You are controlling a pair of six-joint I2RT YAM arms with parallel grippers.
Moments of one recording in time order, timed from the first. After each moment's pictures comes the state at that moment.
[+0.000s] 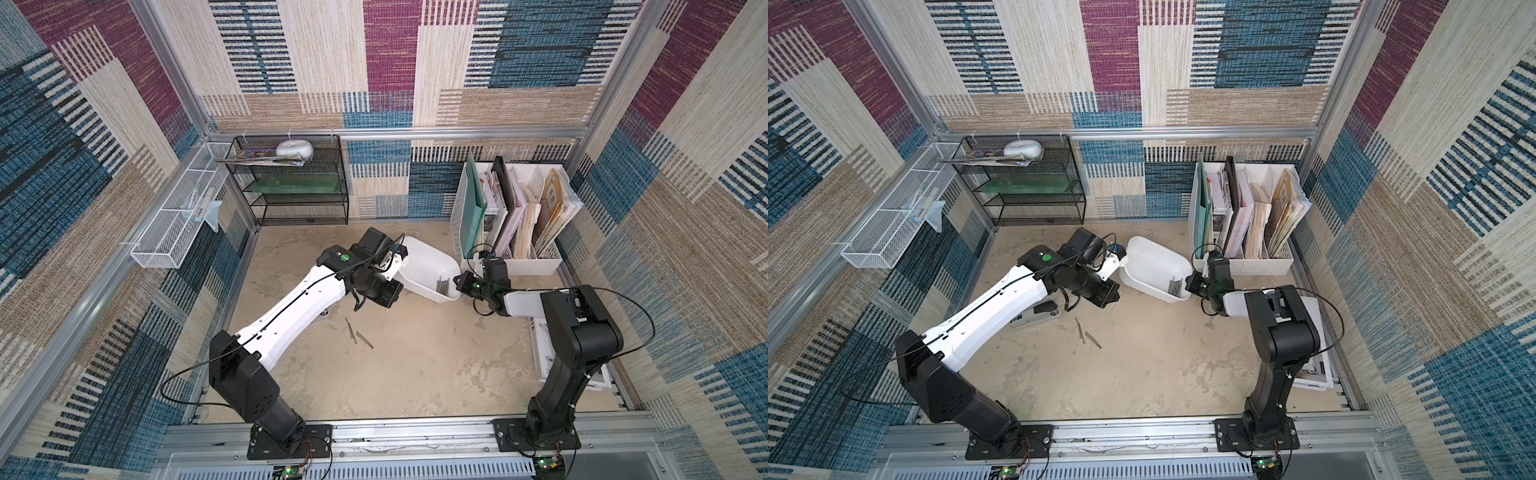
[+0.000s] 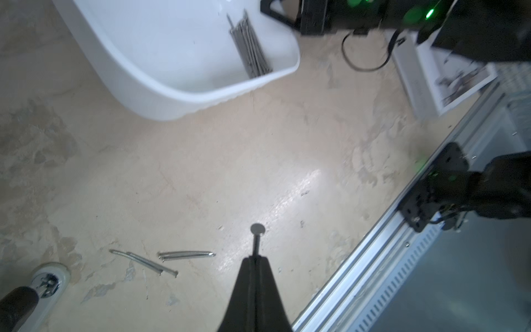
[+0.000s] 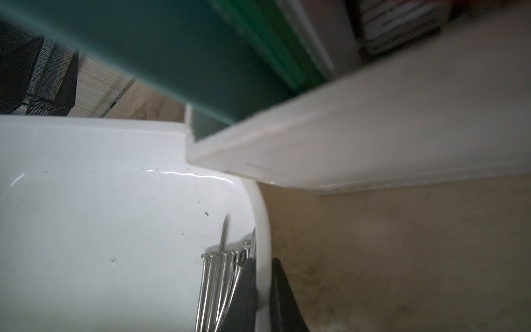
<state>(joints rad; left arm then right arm) -0.63 1.64 1.66 -1.06 0.29 -0.11 0.23 1.83 0.83 0.35 -0.26 0.62</state>
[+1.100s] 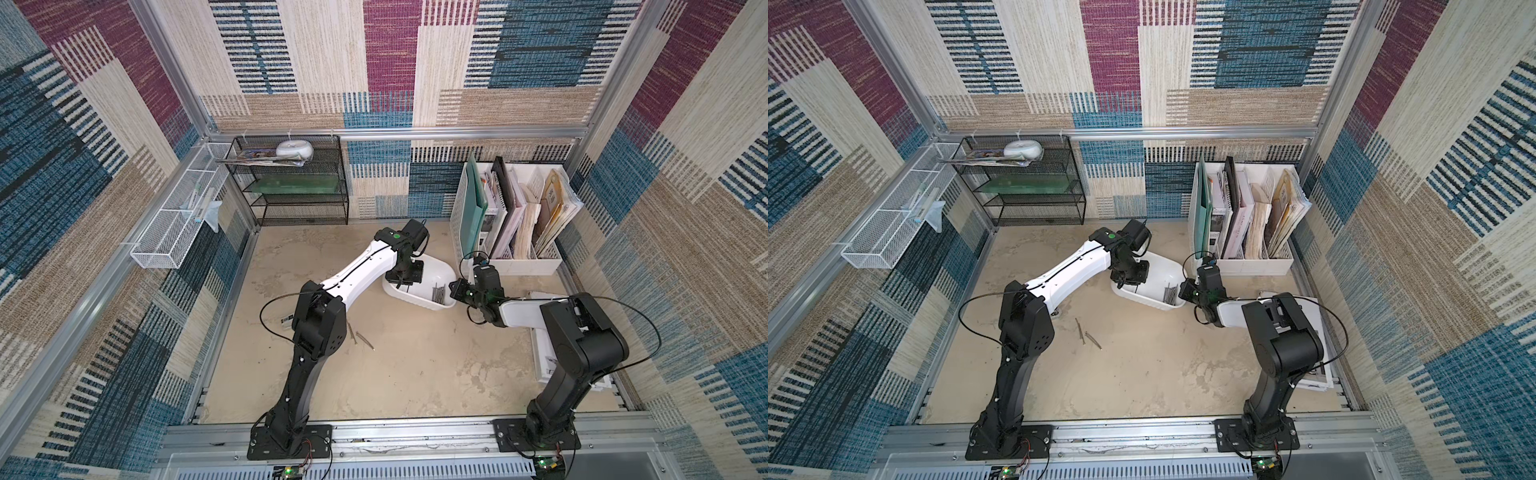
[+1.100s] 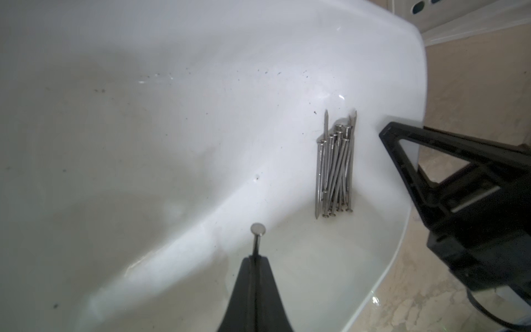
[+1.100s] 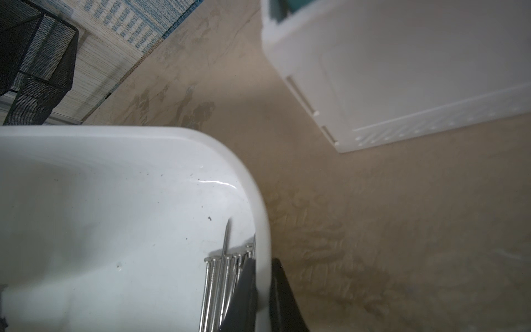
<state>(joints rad) -0.64 2.22 2.08 -1.11 0.04 -0.44 0.32 1.75 0.74 0.39 -0.12 0.64</state>
